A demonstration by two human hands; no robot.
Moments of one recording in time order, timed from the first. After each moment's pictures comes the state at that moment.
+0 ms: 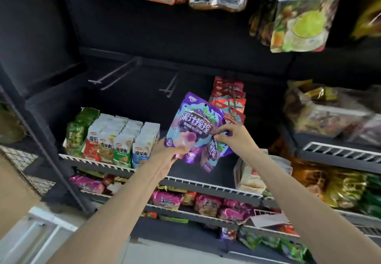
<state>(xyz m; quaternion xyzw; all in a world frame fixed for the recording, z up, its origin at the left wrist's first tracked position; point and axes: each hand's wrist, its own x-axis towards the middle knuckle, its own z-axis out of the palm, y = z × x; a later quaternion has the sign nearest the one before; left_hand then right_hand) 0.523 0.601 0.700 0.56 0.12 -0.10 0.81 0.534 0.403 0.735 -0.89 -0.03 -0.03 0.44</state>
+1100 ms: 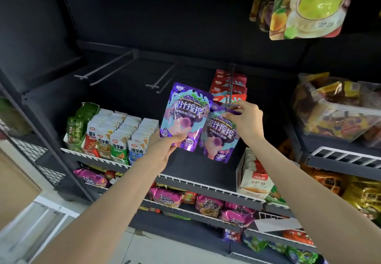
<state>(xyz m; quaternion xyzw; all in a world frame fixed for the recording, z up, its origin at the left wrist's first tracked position) 0.557 0.566 0.694 0.53 0.14 -0.04 0.84 0.591 0.360 0.742 -0.87 0.02 -0.18 0.46</state>
